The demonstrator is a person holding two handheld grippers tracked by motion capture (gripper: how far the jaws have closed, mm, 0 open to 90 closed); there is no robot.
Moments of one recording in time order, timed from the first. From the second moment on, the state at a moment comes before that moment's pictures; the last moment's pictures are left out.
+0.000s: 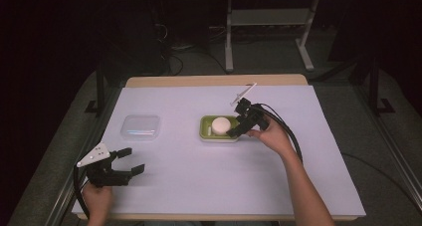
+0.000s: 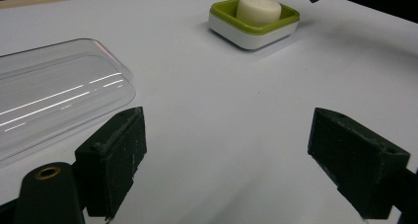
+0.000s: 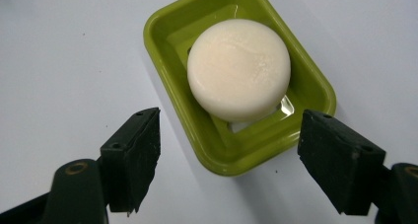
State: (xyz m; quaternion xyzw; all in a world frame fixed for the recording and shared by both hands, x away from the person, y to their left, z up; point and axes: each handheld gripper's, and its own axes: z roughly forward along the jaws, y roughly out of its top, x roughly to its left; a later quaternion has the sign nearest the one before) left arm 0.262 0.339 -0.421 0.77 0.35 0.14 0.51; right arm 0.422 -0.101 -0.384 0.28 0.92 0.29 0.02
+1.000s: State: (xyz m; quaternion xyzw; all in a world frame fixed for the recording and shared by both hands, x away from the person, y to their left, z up) left arm 0.262 0.338 -0.422 0.77 0.36 0.14 0.50; right arm 0.387 -0.138 -0.379 0.28 0.91 0.31 0.01
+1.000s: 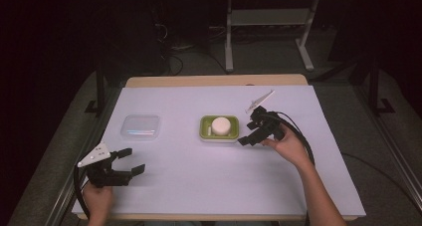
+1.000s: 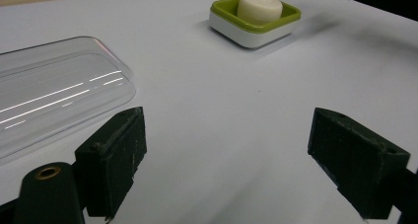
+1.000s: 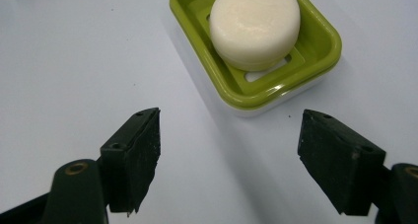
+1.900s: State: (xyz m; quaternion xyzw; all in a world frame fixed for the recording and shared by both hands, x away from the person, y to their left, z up) left arm 0.263 0.336 -0.423 0.78 0.35 0.14 0.50; right arm 0.357 -0.164 -0.389 0.29 0.90 0.32 0.01
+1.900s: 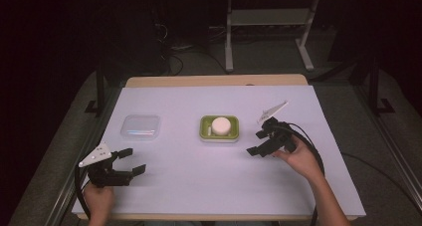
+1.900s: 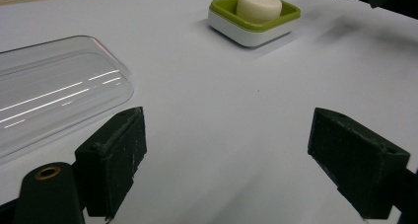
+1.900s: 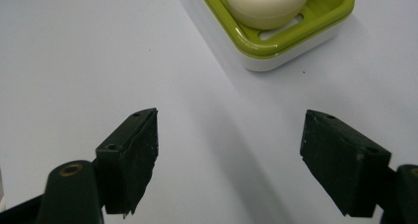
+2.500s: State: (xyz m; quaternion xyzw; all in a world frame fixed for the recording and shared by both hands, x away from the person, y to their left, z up) left arm 0.262 0.336 -0.423 0.78 0.35 0.14 0.50; right arm 0.333 -0.180 -0.398 0.29 0.90 0.33 0.01
